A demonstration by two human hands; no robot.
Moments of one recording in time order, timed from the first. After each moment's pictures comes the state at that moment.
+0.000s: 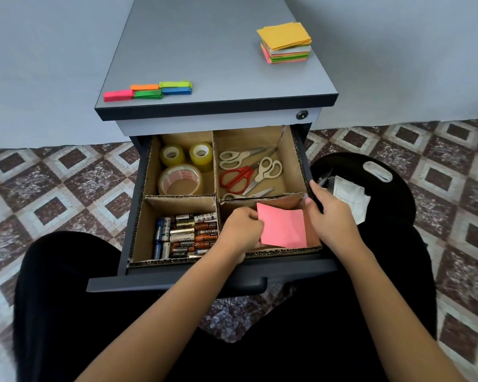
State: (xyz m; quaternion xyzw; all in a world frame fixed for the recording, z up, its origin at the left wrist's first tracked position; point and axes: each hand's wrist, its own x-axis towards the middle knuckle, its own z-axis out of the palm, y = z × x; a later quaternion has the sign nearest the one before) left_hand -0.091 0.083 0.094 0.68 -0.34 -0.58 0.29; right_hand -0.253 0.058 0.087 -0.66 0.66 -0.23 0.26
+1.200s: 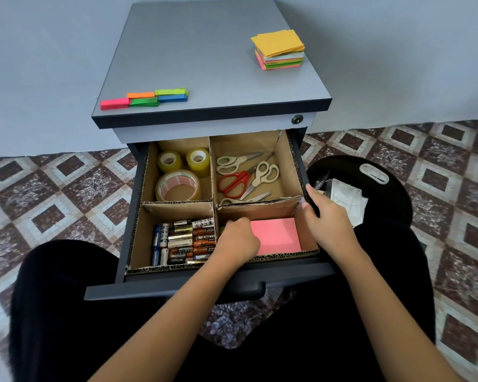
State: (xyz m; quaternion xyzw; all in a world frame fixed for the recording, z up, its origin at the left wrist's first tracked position) left_hand -0.086 0.082 0.088 0.73 -0.56 -0.39 0.05; right_hand -0.254 0.058 0.085 -0.66 0.67 -0.23 0.26
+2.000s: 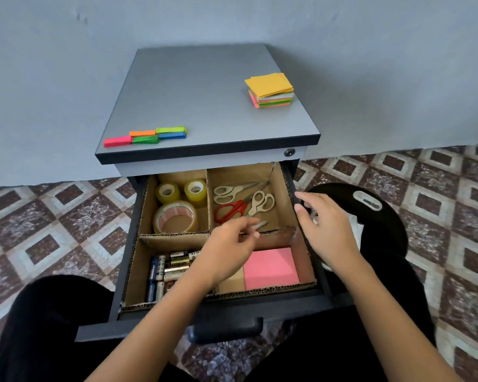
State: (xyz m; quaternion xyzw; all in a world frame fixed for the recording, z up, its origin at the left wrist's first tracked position) left_hand -0.065 0.076 0.132 0.61 -0.67 -0.34 0.25; right_hand -0.249 0.041 0.121 -0.70 0.60 -0.34 0.18
